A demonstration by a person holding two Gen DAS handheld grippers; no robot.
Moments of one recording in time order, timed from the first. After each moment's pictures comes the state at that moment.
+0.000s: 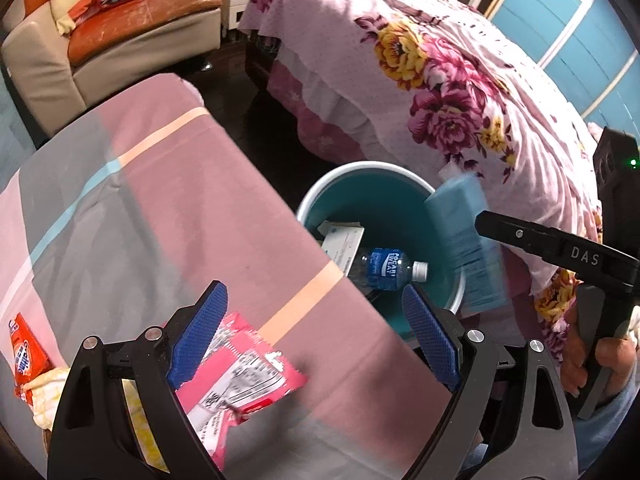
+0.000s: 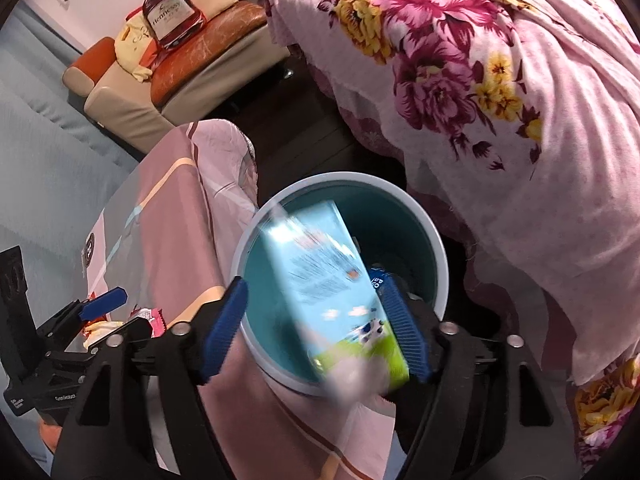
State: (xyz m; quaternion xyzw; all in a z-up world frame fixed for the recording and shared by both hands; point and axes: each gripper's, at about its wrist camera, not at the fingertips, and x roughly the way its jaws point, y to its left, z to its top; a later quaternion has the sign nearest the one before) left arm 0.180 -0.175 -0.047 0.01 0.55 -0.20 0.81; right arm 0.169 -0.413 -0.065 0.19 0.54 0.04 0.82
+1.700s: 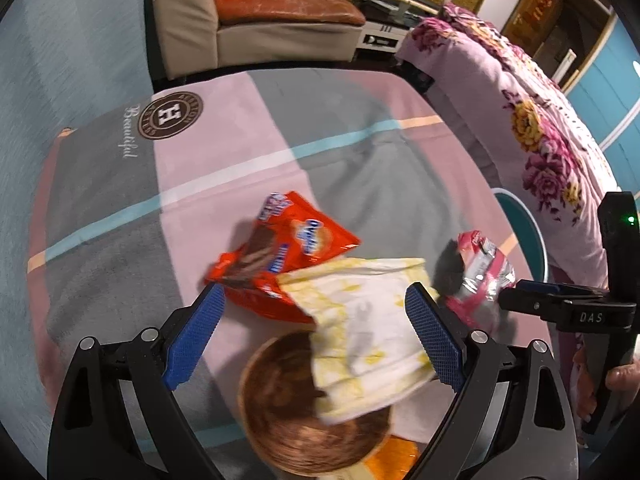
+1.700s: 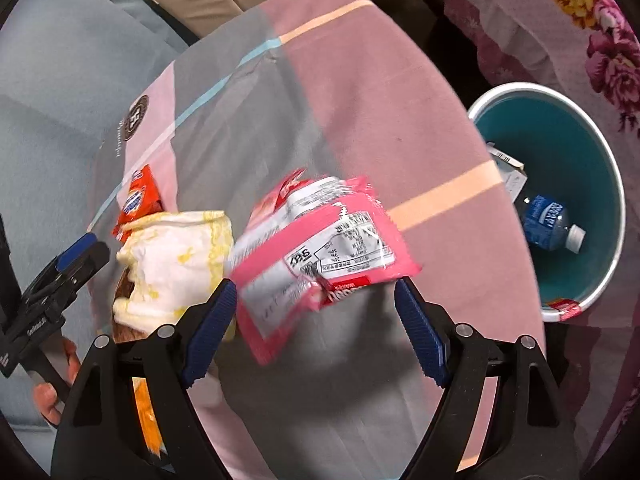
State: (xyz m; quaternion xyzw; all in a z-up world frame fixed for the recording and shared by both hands) left arm 0.117 0.088 -0.040 -0.07 0.53 -0.06 0.84; right arm 0.150 -0.180 -0.094 0.11 0.64 0.14 0.75
